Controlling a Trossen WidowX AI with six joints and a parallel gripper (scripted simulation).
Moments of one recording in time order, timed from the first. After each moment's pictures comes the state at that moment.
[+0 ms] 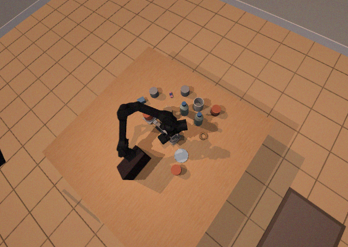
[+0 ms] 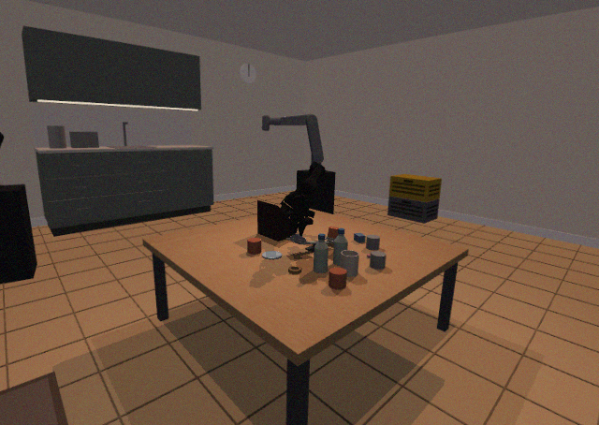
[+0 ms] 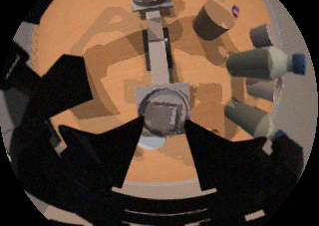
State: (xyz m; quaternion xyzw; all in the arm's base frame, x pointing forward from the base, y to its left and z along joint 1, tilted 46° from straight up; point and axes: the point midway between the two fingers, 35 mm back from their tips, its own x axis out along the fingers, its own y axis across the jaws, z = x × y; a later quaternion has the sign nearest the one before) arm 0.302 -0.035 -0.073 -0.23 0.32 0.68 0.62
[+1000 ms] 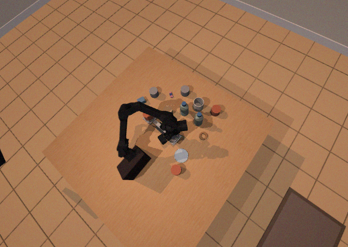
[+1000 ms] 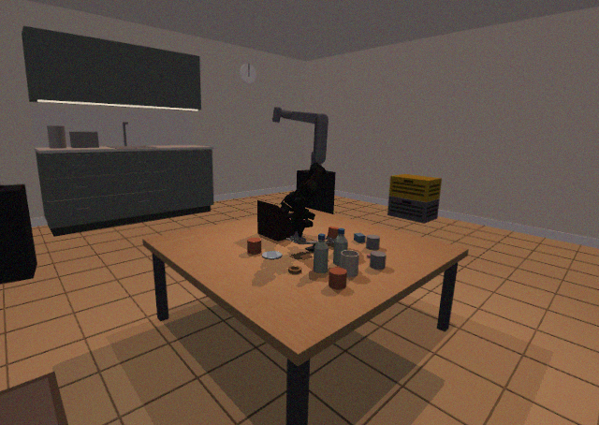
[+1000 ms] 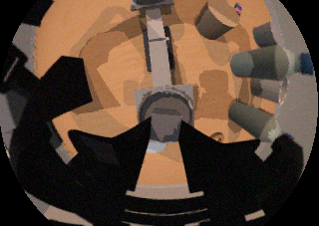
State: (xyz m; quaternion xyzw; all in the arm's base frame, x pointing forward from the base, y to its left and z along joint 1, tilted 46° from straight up) arm 0.299 -0.026 -0.078 -0.22 0.32 0.68 0.62
